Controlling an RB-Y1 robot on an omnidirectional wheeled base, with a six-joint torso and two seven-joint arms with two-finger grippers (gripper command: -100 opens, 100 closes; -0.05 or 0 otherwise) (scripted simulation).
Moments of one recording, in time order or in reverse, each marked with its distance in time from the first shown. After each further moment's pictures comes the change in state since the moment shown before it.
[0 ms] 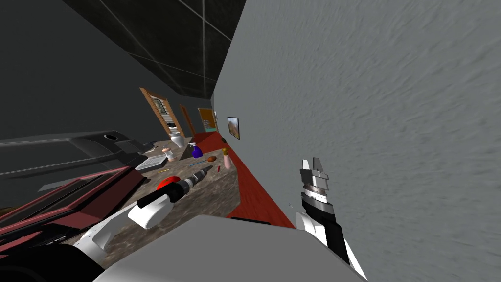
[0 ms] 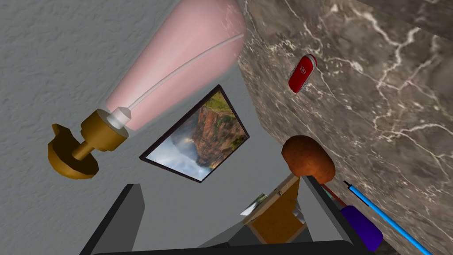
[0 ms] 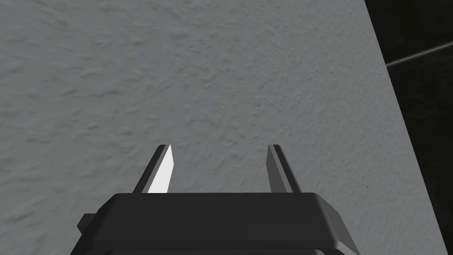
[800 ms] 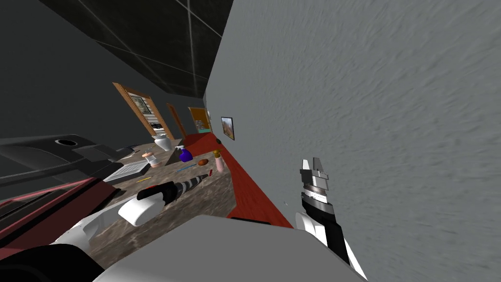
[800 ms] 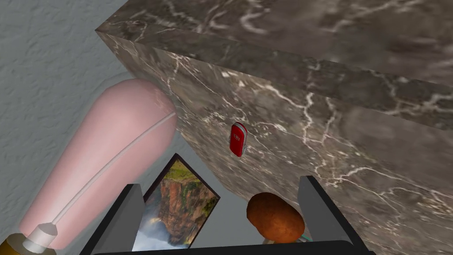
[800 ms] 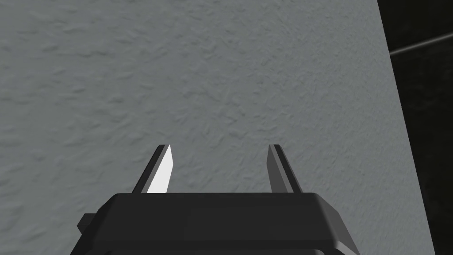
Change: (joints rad) left arm 0.032 0.202 -0.021 0.089 0.173 0.193 -0.103; right arm 0.000 0.000 0.000 0.000 0.000 0.000 0.000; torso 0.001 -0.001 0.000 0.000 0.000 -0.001
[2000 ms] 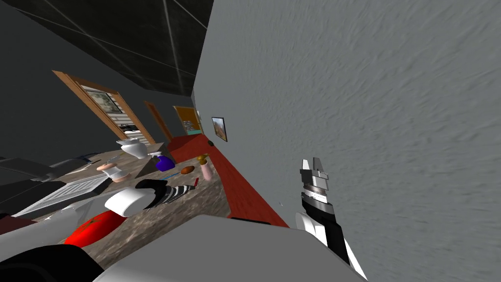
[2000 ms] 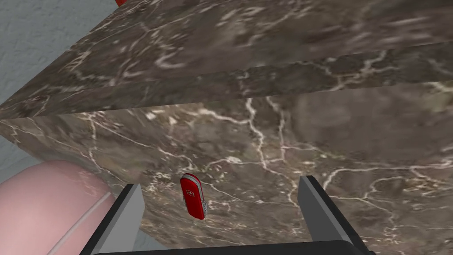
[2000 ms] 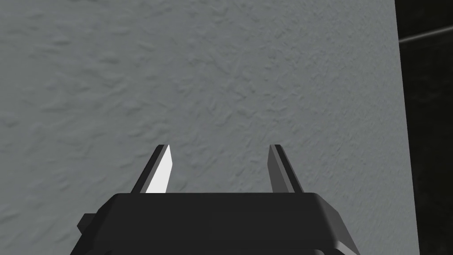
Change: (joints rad) left arm 0.047 0.283 -0.032 0.125 0.251 0.242 -0.126; right arm 0.000 0.000 0.000 0.000 0.000 0.000 0.000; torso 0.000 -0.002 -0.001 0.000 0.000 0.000
